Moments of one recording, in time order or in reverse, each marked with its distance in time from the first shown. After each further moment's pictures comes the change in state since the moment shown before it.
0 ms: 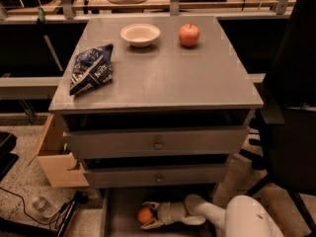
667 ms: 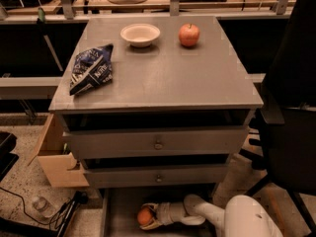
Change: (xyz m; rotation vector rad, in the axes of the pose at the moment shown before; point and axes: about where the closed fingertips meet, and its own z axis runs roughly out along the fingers) arm -0.001 0.003 0.004 -0.007 -0.004 0.002
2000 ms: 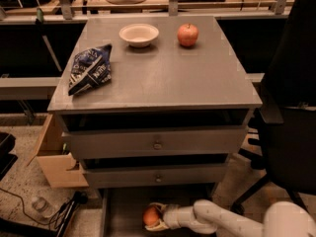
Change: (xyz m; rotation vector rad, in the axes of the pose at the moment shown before) arm -0.055 0.015 -0.061 0.116 0.036 -0.006
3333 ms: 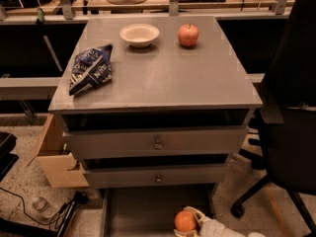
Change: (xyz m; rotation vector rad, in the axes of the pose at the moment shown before) arm -0.106 0.040 -0.206 0.372 -0.073 0.175
